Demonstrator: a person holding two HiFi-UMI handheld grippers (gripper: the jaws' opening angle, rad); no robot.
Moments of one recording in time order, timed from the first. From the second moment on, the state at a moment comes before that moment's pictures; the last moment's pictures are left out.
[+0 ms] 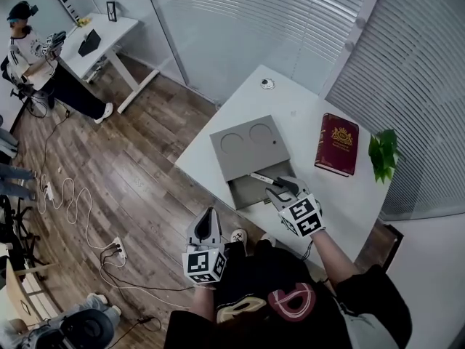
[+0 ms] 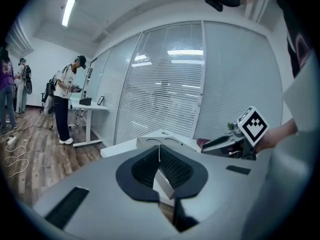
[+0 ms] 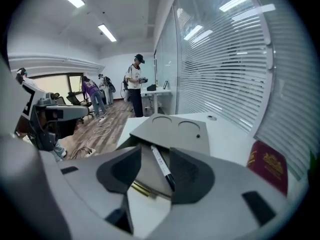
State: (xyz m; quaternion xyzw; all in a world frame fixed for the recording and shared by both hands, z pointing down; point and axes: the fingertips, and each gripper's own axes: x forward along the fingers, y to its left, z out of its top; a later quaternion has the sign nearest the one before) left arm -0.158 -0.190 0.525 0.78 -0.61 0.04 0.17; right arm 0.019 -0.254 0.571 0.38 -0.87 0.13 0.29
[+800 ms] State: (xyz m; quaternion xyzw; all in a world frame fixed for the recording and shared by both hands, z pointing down) left arm -0.075 -0.194 0.508 0.86 -0.49 0.03 0.16; right arm 0.095 -0.193 0.547 0.52 -0.81 0.14 0.21
